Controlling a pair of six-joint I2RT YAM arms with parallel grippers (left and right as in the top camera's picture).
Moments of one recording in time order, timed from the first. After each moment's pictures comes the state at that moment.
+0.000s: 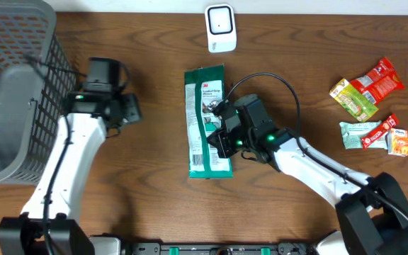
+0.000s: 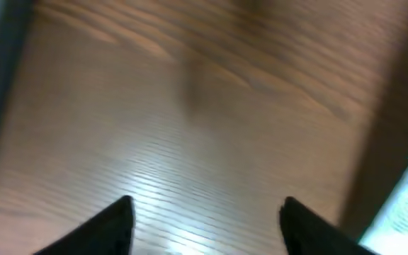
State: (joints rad) left arm -0.04 1.50 1.18 -0.86 -0.05 -0.36; right arm 0.57 1.63 0.87 -0.15 -0.45 0.20
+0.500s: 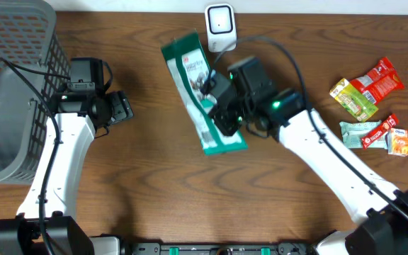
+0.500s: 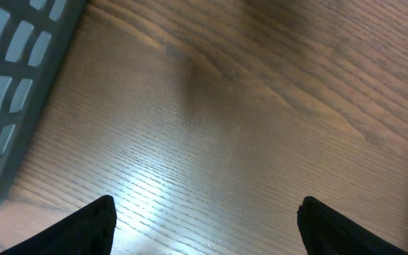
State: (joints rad) left arm 0.03 1.50 1.18 -0.86 -0.06 -0.36; right arm 0.57 1.63 1.37 -0.72 -0.33 -0.17
